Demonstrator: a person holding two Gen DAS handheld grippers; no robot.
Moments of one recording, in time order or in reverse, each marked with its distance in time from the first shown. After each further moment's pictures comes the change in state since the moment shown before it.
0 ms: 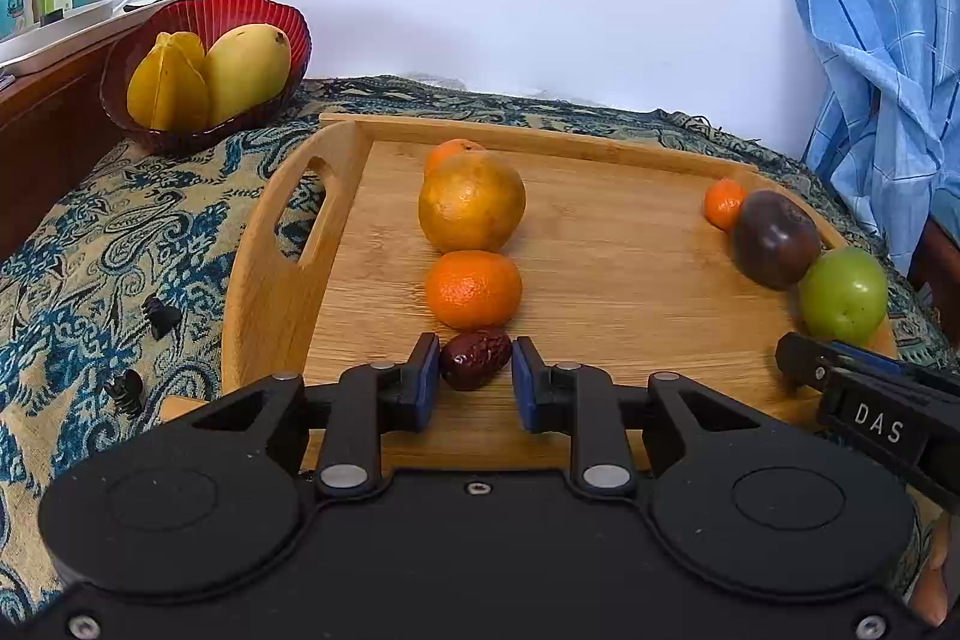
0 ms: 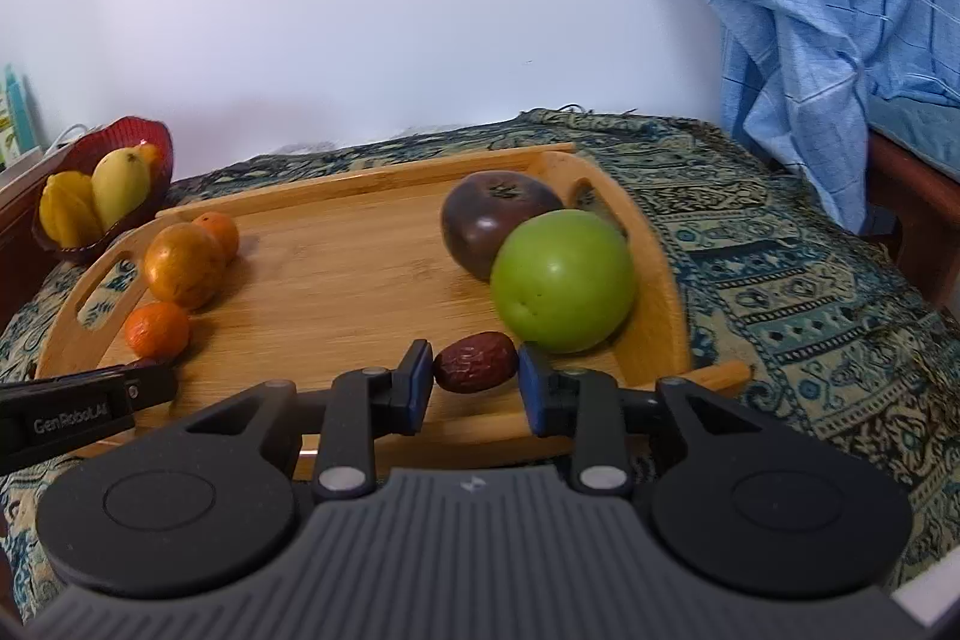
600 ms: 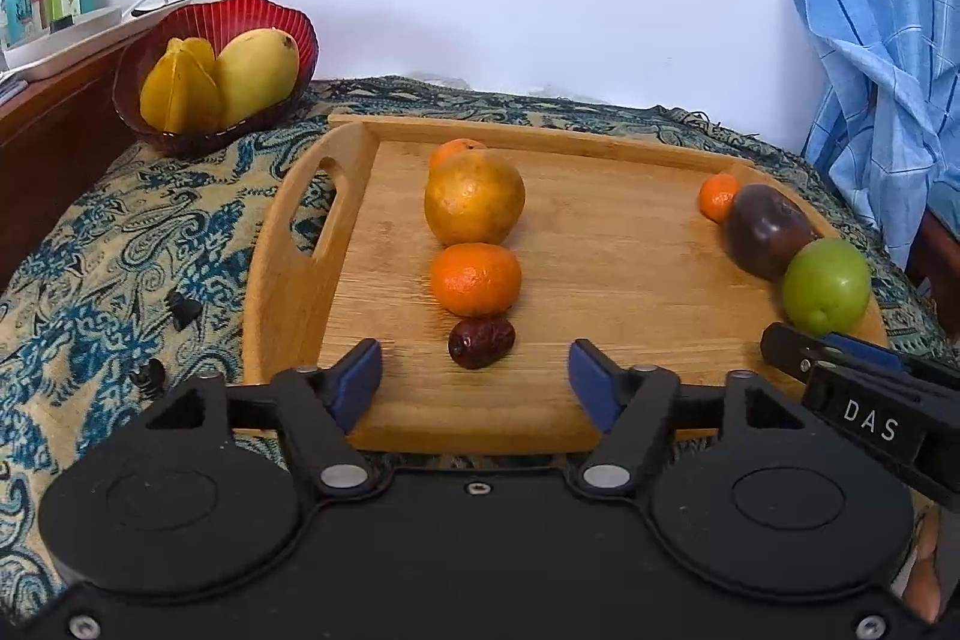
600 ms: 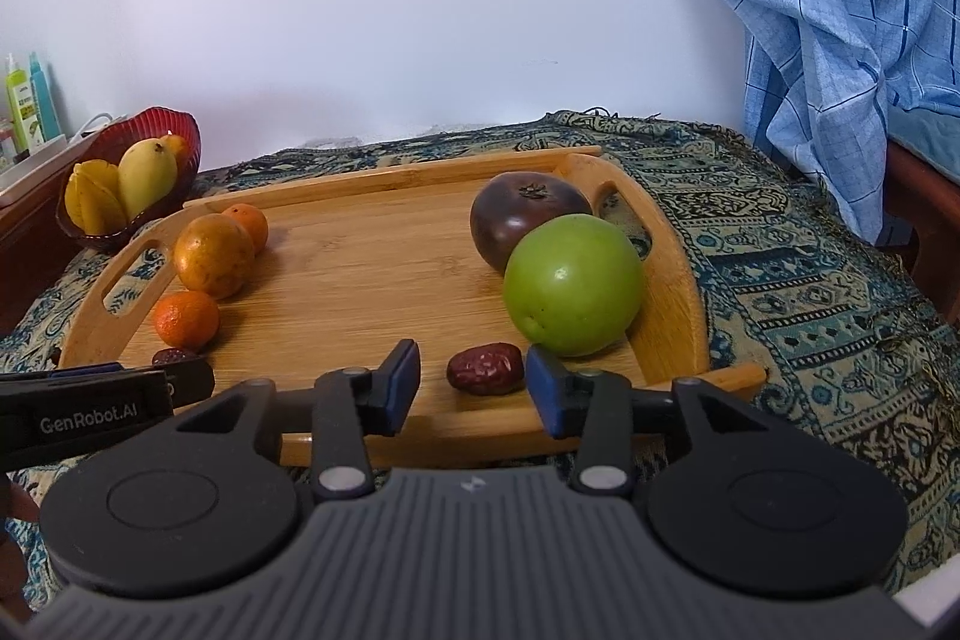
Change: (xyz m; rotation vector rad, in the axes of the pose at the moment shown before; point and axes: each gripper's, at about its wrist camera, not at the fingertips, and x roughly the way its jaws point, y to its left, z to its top) left arm -0.018 -0.001 -0.002 0.013 0.006 0.012; right arm -0.009 0.002 0.000 -0.015 -0.003 0.036
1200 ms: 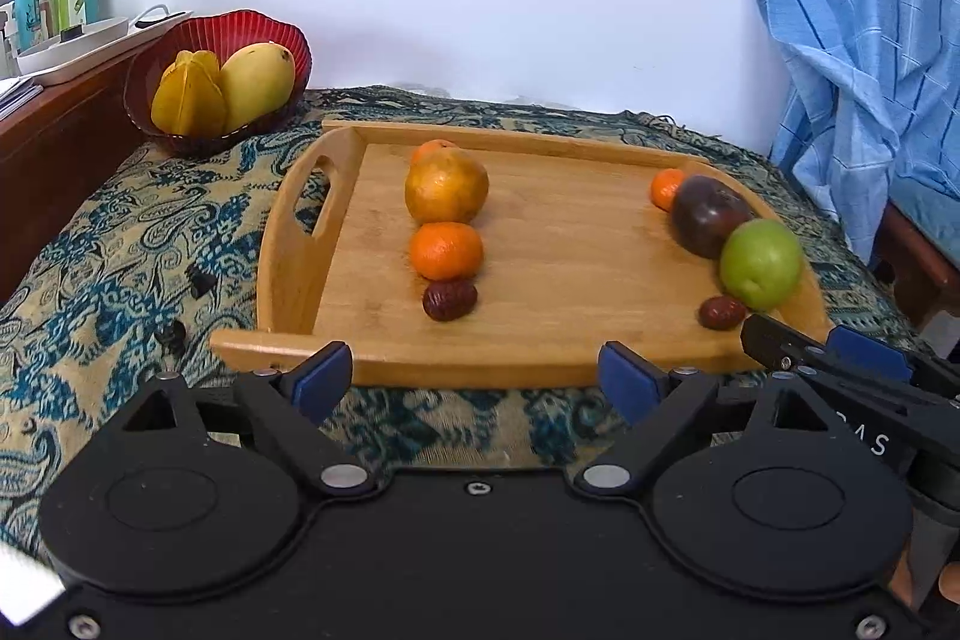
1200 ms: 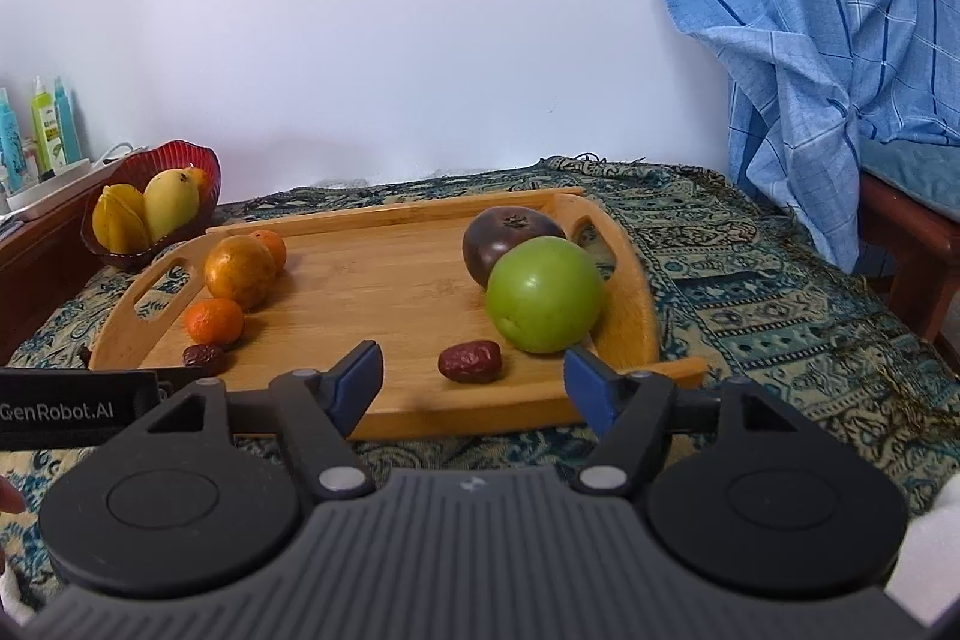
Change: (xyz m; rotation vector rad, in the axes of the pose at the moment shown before) left arm -0.049 -0.012 -0.020 0.011 -0.018 -0.030; right arm -0.047 -0.011 -0.018 -0.005 -0.102 0.014
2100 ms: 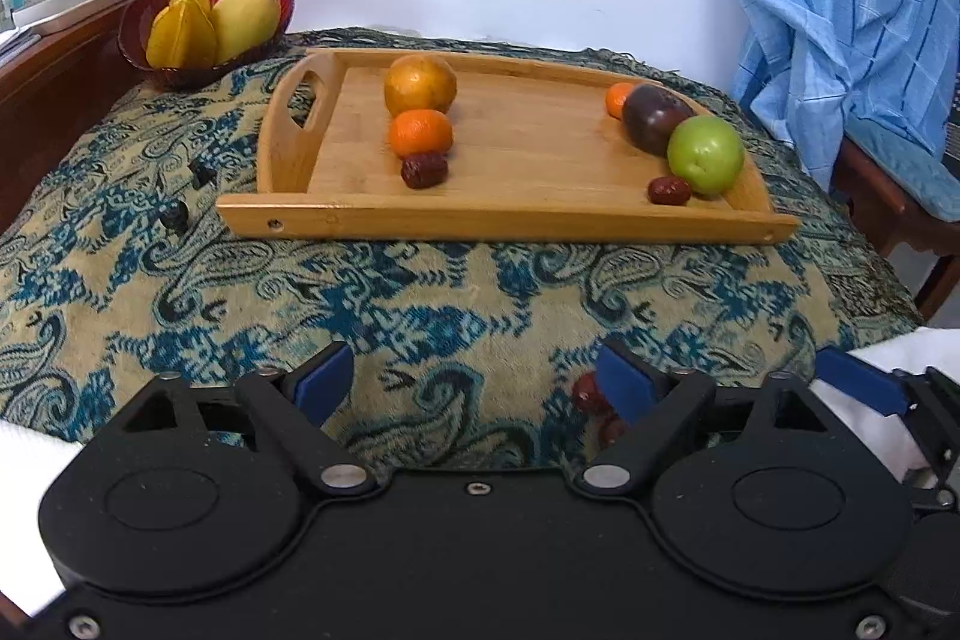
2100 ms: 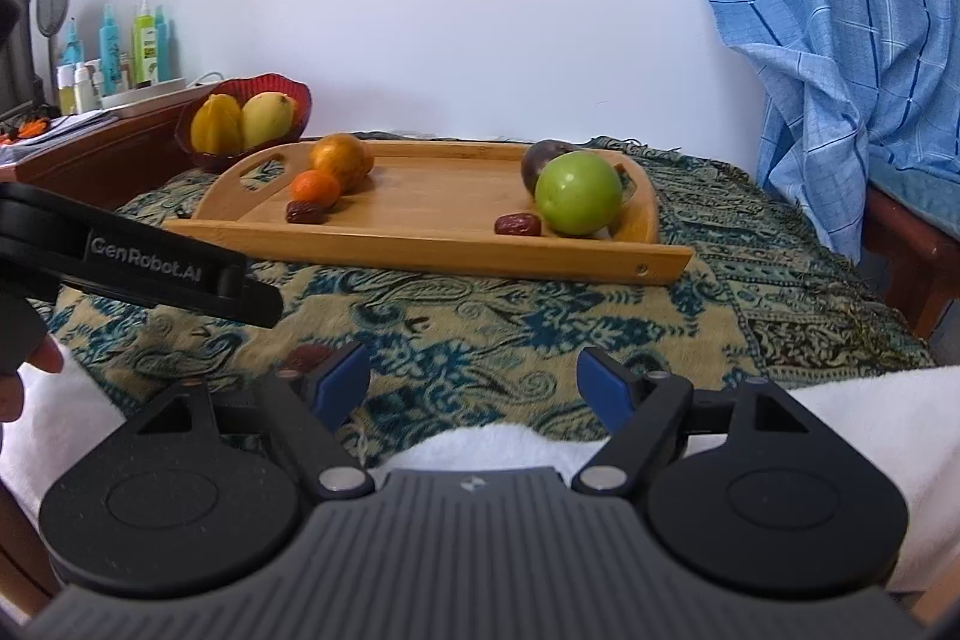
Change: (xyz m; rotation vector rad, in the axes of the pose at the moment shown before) left arm -0.038 -0.001 -0.050 0.022 0.088 -0.065; right arm -0.075 0.004 -0.068 -0.170 0.009 0.100
